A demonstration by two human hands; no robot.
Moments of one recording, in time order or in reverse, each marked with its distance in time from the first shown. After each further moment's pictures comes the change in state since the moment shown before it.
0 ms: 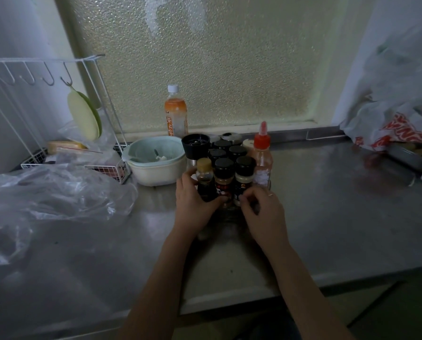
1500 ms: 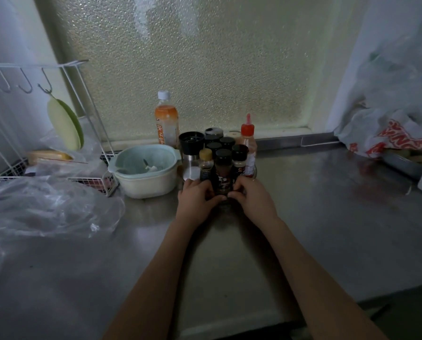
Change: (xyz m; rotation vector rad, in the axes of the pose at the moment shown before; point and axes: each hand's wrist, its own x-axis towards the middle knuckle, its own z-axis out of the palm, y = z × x) left_hand 0.058 -0.031 0.037 0.380 -0.238 0.076; right_hand 0.076 0.037 0.026 -0.068 -0.244 0.048
